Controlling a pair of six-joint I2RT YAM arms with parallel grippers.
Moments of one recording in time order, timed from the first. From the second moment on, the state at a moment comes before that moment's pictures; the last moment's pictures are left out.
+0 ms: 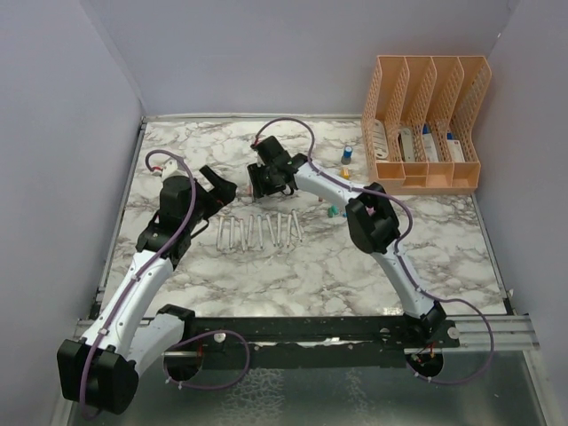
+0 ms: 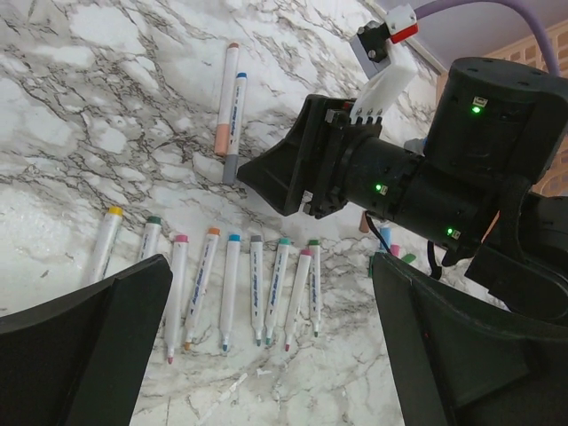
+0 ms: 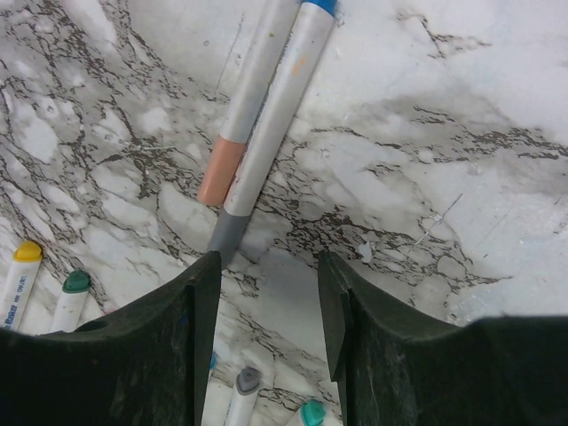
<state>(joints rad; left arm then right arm) -0.26 0.92 0.74 -0.25 -0.06 -0.80 0.74 2.46 2.12 -0.54 -0.06 0.30</state>
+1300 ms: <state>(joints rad) -0.23 0.94 0.72 -0.27 -0.06 -0.80 0.82 2.51 2.16 -0.50 0.20 0.25</state>
